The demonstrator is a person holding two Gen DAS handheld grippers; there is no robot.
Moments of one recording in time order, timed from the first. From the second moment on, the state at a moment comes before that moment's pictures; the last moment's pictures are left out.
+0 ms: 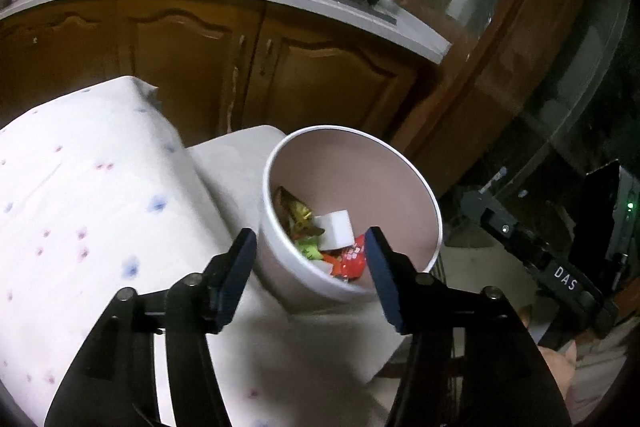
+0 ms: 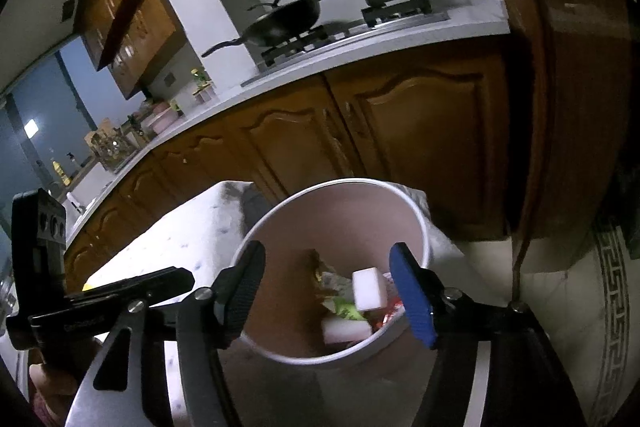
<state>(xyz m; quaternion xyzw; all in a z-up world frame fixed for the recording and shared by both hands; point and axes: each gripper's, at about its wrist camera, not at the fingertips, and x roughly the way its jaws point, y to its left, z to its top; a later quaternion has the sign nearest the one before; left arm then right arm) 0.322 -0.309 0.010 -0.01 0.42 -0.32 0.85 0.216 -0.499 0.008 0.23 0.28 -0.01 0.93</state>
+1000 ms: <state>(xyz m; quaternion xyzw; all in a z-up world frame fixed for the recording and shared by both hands) 0.199 -0.026 0.003 -0.09 0.36 -0.12 0.92 0.198 -0.295 0.002 0.20 0.32 0.17 0.91</state>
